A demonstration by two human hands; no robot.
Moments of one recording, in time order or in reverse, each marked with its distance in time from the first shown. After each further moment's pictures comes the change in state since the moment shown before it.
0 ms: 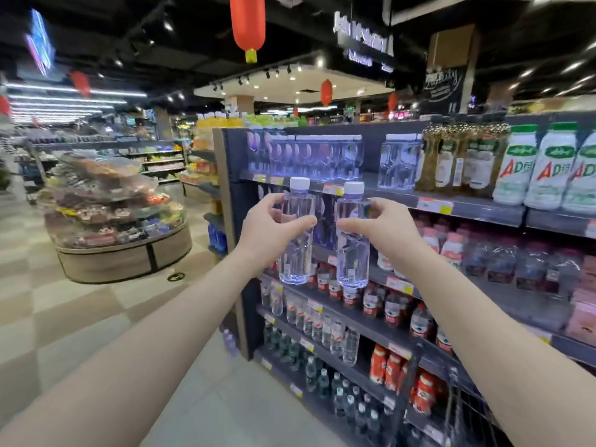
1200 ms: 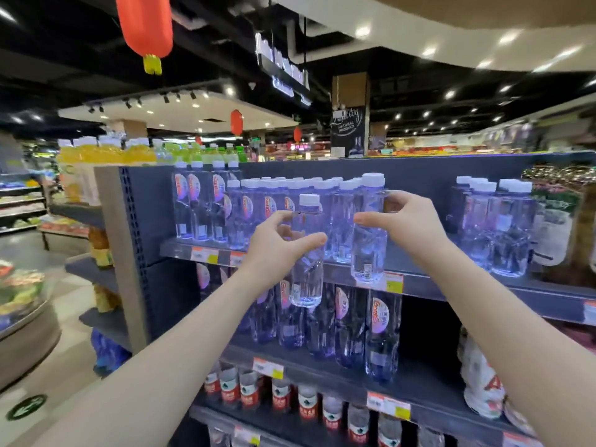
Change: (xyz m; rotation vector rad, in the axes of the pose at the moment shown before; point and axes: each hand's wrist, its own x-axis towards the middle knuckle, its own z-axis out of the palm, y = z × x) left_hand 0.532 -0.203 0.039 -0.195 -0.366 0.150; right_hand 0.483 0.064 0.138 -0.198 0.451 -0.047
